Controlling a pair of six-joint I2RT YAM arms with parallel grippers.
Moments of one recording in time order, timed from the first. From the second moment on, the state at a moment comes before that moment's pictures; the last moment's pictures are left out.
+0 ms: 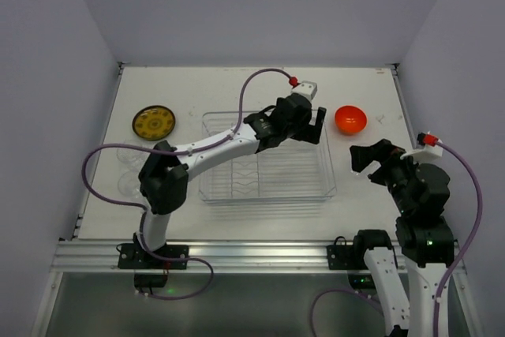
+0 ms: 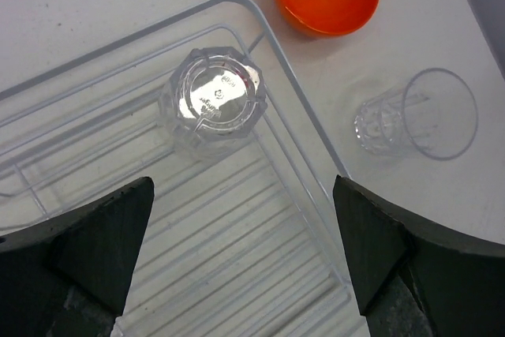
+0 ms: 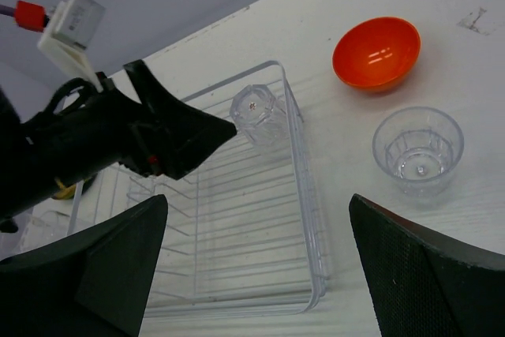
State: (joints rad) left arm -0.95 1.93 1.69 -0.34 -0.22 -0.47; right arm -0.01 0.42 0.88 -0.72 -0.11 0.50
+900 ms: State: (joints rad) left arm -0.95 2.35 2.14 -0.50 -0.41 -0.49; right arm -0.01 0.31 0.94 -0.77 -0.12 0.50
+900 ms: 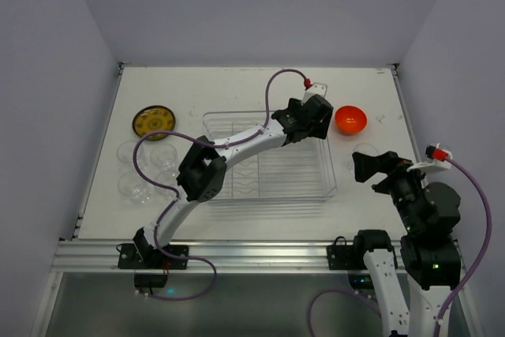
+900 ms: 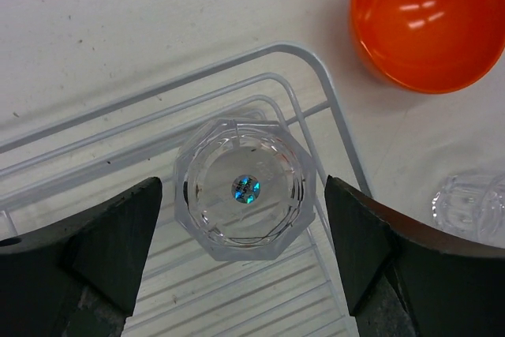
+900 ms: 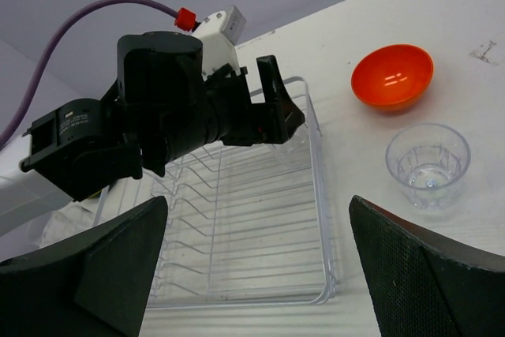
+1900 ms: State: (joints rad) left arm -0.94 2.35 2.04 -0.39 -0.42 -0.38; right arm -0.01 0.31 0.92 -0.76 -0.19 0.50
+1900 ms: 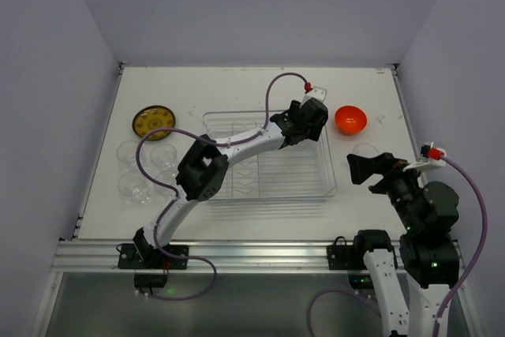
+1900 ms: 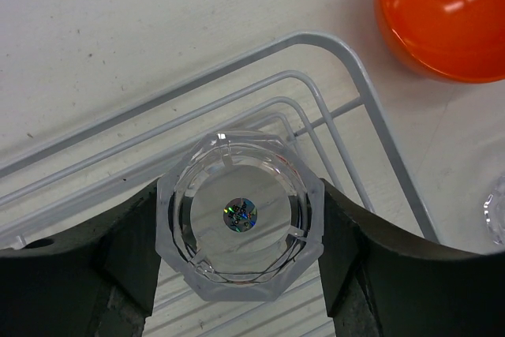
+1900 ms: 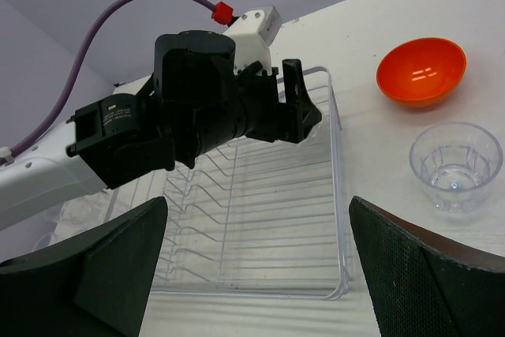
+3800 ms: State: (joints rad) left arm -0.97 1.39 0.93 0.77 0.22 -1.17; right arm -0.01 0.46 0.61 0.41 -1.04 1.01
